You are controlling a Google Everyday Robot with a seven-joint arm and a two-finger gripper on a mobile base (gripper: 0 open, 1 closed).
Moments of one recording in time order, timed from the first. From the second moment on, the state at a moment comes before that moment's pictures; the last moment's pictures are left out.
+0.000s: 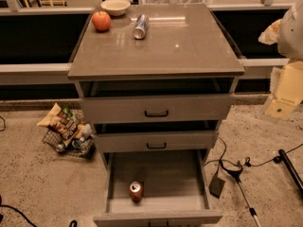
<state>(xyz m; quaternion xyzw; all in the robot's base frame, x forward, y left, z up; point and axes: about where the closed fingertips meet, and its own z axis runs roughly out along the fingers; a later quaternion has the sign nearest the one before) 0.438 -0.216 0.979 -0.60 0.78 -0.04 0.16</state>
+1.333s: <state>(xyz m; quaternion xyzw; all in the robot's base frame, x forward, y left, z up) 0.437 -0.175 0.831 -0.59 0.74 0.17 0.27</state>
